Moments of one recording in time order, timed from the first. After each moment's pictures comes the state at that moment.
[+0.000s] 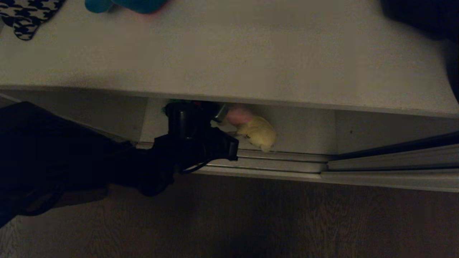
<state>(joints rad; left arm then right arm) -0.55 2.00 -1.14 -0.73 -0.16 0.08 0.00 0.00 0.00 0.02 0.00 -0.03</state>
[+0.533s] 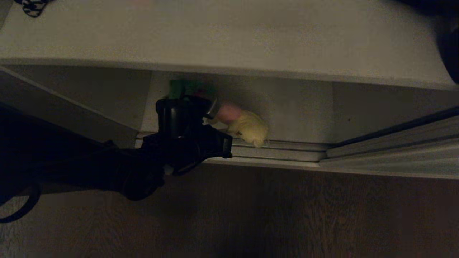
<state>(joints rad) -0.55 1.93 -1.10 -0.71 -0.05 0.05 0.00 0.00 0.00 0.02 0.00 -0.03</state>
